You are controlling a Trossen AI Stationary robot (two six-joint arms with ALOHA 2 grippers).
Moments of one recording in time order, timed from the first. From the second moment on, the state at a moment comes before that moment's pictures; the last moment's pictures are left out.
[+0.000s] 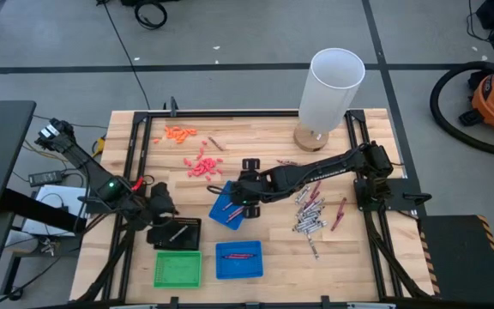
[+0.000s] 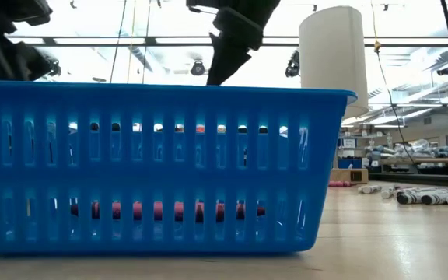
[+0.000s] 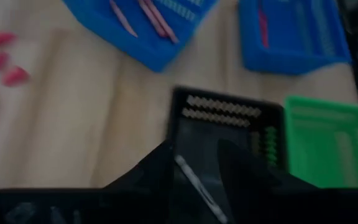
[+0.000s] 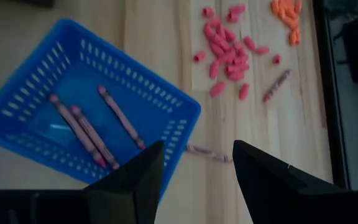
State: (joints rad) left arm -0.72 0.82 0.56 -0.65 -0.42 -0.74; right arm 0.18 1.98 1.71 -0.80 0.46 -0.02
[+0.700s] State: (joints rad) left arm -0.70 0.82 0.55 -0.58 -0.83 -0.53; right arm 0.09 1.96 1.65 -0.92 0.52 -0.04
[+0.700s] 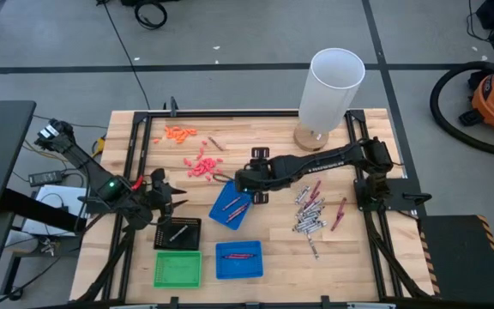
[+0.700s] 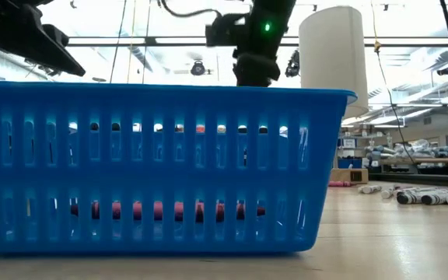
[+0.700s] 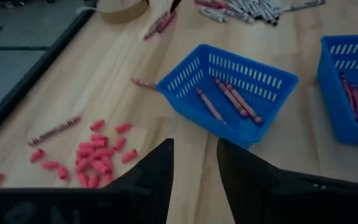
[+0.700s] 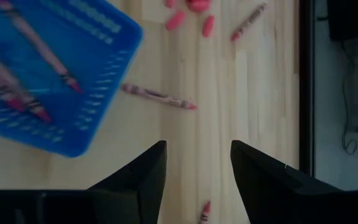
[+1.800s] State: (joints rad) left arm -0.25 0.82 0.44 -0.01 -0.61 0.25; right arm -0.05 1.60 1.17 -0.59 0.36 0.01
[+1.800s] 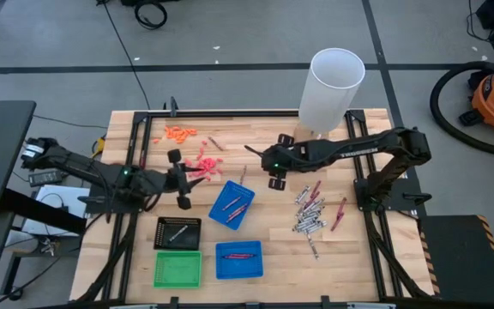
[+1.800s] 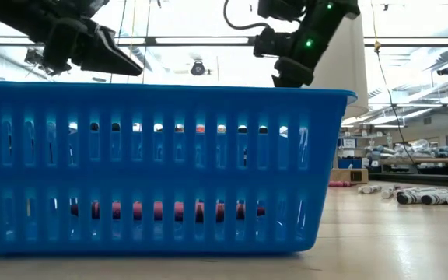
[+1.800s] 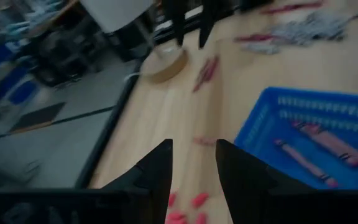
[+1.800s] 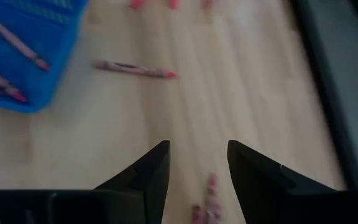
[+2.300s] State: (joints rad) left arm -0.23 0.82 0.44 0.05 -0.51 0.25; right arm -0.16 1.61 0.93 -0.37 0.22 0.02
